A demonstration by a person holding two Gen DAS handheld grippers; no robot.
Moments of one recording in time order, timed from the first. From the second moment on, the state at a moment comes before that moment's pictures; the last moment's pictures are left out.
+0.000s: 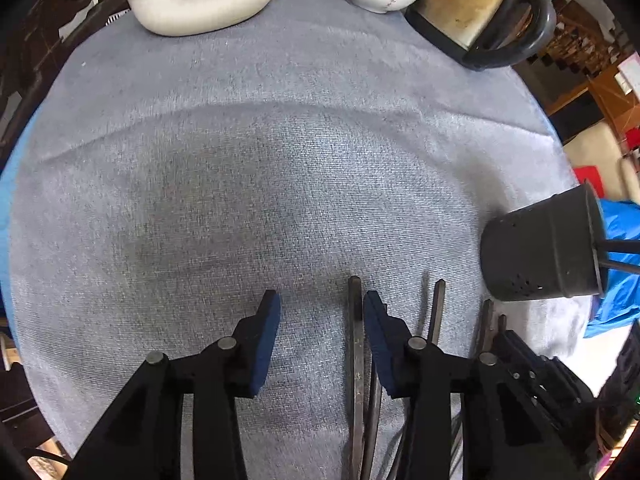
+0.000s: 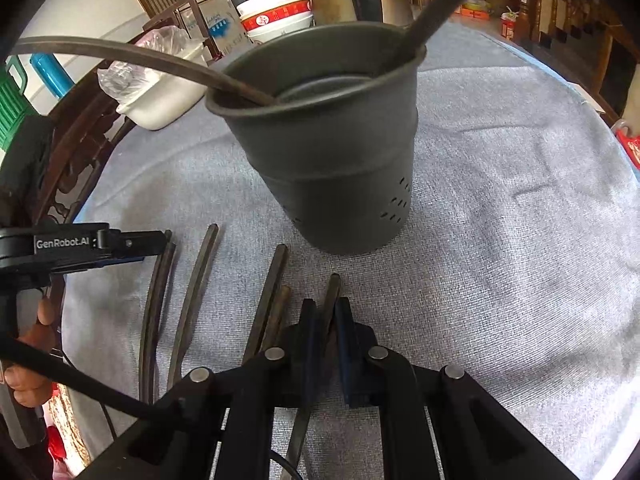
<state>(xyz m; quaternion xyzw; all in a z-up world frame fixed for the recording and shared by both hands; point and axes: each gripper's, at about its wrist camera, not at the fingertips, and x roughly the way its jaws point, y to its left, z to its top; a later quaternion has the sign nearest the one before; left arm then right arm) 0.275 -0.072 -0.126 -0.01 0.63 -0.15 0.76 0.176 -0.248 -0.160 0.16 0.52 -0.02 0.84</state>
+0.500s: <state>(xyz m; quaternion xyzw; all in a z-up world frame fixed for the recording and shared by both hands) 0.277 -0.087 -0.125 0.02 0.62 -0.14 0.77 0.183 -0.247 -0.156 0.18 0.53 -0.01 0.83</state>
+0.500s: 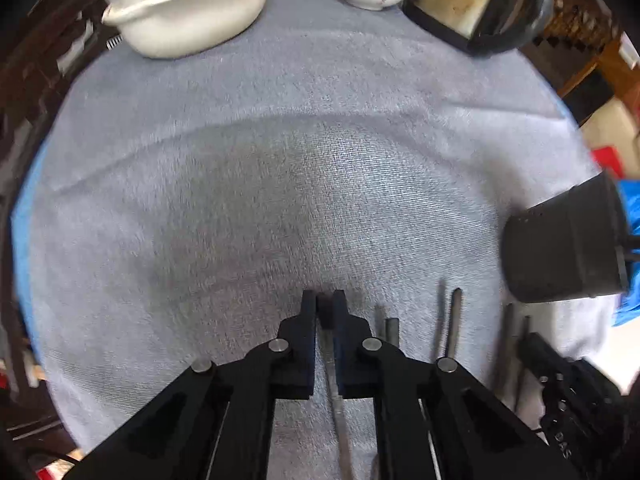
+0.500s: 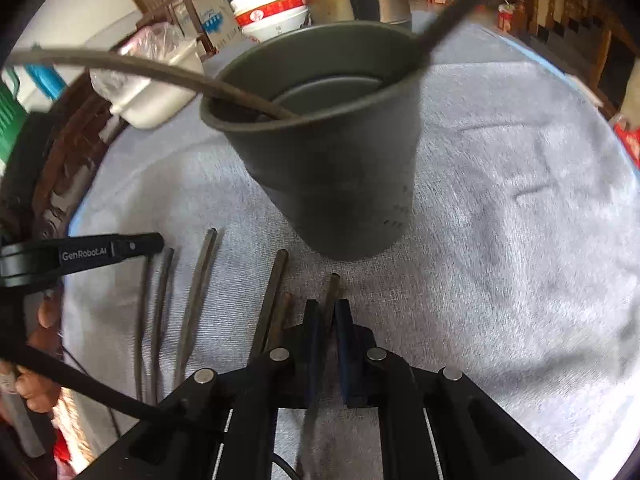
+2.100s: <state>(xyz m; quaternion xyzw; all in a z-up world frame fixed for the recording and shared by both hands) 0.163 -0.108 0.179 -0.08 0.23 -0.27 0.93 0.101 -0.284 0.115 0.16 0.10 -0.06 0.98</state>
